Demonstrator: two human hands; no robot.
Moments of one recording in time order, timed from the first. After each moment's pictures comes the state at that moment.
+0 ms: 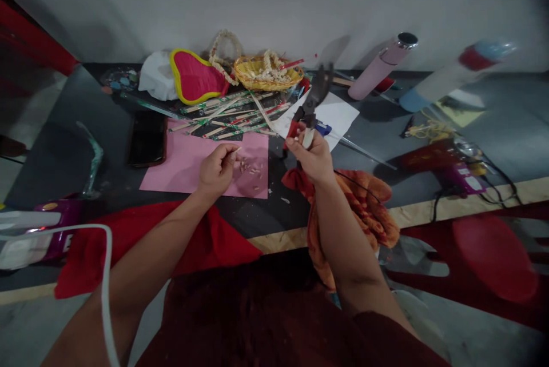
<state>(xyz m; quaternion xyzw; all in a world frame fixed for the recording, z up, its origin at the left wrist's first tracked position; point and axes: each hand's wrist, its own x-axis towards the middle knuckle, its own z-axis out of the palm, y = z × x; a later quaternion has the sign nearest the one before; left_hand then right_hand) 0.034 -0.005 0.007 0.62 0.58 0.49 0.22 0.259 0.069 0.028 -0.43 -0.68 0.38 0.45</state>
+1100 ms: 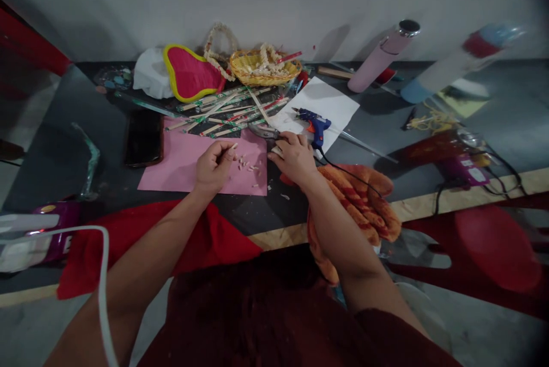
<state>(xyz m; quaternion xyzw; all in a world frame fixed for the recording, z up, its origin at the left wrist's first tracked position) 0.039 -0.003 0.016 0.56 0.57 0.53 0.28 0.249 0.058 0.015 -0.52 -0.84 0.04 0.16</state>
